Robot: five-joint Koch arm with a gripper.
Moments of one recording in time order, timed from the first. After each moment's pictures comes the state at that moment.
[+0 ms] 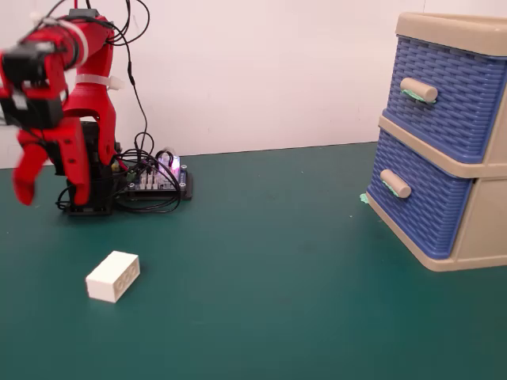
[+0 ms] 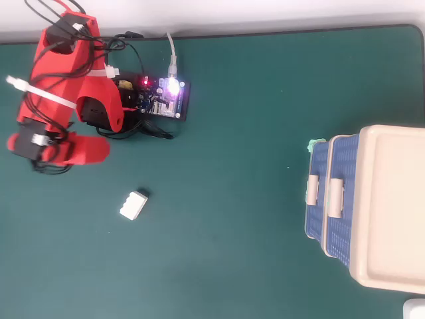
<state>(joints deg) 8.2 132.4 122.0 97.0 74.4</state>
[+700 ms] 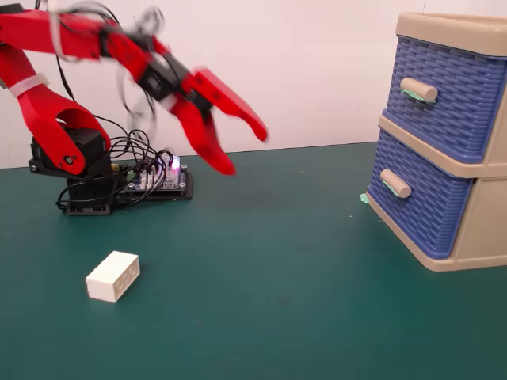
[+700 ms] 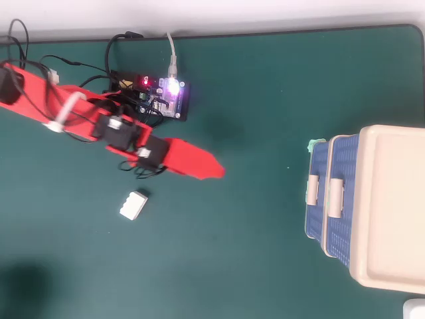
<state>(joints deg) -78.0 119.0 134.9 14.8 168.8</state>
